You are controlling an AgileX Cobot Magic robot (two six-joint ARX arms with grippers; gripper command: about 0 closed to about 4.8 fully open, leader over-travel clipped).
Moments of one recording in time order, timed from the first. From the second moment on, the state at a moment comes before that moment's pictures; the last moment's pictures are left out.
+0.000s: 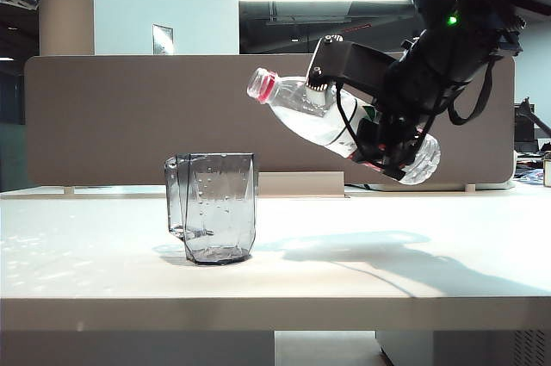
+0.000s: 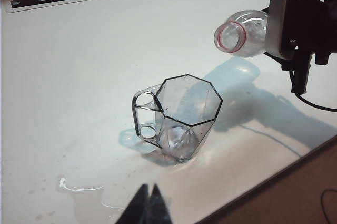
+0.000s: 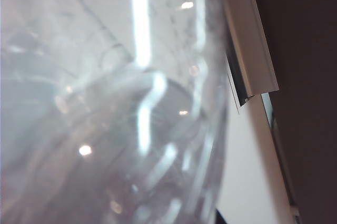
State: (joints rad) left arm -0.49 0.52 0.60 -0.45 0.07 -0.06; right arm 0.49 1.60 0.83 0.33 0.14 -1.05
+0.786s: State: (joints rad) left arm -0.49 0.52 0.60 -0.45 0.07 -0.06; right arm 0.49 1.60 0.83 0.36 0.23 -1.25
